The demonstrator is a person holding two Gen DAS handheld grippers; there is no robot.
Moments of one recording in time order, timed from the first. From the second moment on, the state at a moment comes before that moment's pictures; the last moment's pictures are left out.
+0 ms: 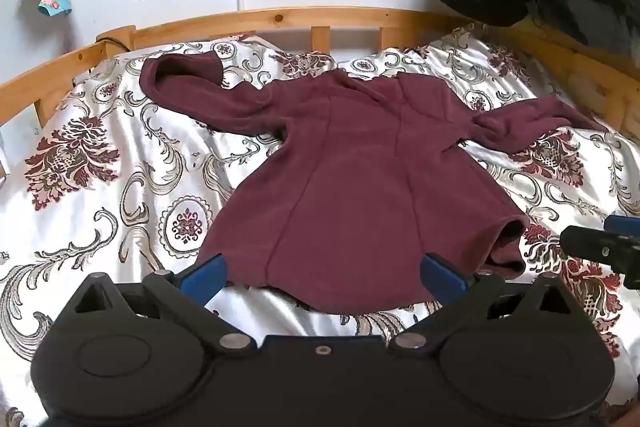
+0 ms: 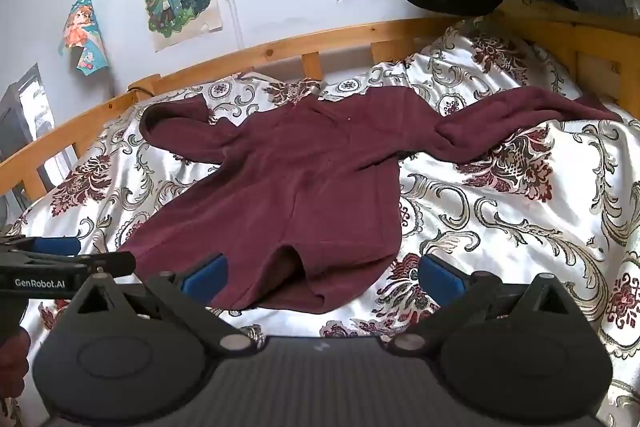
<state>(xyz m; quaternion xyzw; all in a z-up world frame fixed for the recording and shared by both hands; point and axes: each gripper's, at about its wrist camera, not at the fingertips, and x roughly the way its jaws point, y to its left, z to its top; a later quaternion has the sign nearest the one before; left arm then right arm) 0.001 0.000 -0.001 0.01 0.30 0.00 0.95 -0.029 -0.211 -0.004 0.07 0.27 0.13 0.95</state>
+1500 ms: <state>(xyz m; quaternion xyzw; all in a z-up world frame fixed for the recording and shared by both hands) -0.003 0.000 0.000 0.01 0.30 0.00 0.95 -0.025 -0.217 -0.007 0.09 0.28 0.12 0.95</state>
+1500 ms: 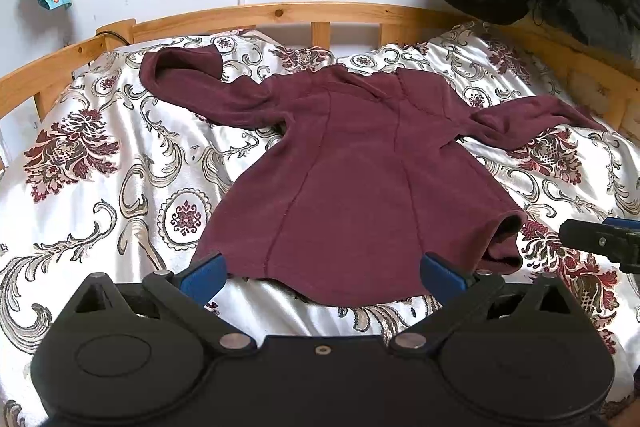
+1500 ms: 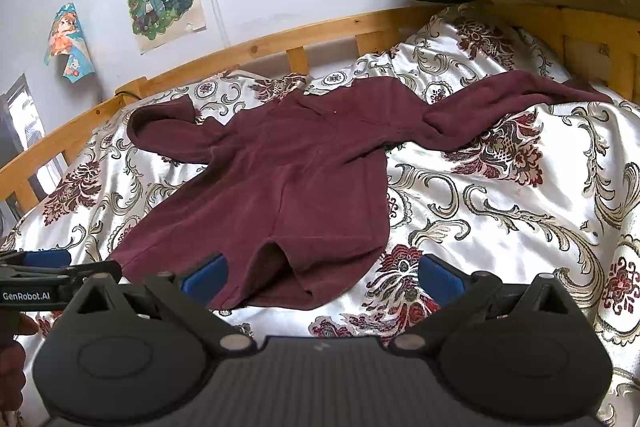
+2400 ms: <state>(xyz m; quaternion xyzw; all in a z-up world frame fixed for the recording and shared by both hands) -0.004 0.002 -0.002 0.00 0.30 0.00 0.95 -0.025 -0.219 -0.009 0.10 0.28 0.12 0.95</state>
